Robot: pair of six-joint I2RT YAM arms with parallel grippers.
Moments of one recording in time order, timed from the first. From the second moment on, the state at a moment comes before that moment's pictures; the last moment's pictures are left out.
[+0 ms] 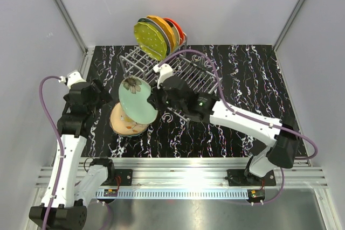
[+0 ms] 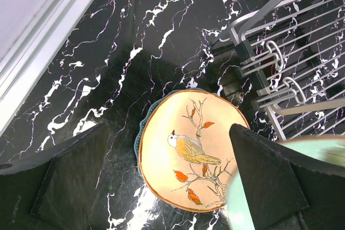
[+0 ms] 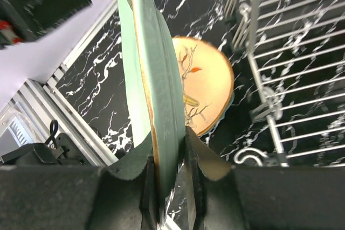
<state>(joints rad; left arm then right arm) -0.04 0.80 0.96 -0.71 -0.30 -0.47 1.07 1.58 1.43 -0.26 0.18 0.43</state>
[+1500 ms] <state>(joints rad) -0.04 0.83 0.96 -0.71 -0.28 -0.46 0.83 1.64 1.74 -0.26 0.29 -0.25</state>
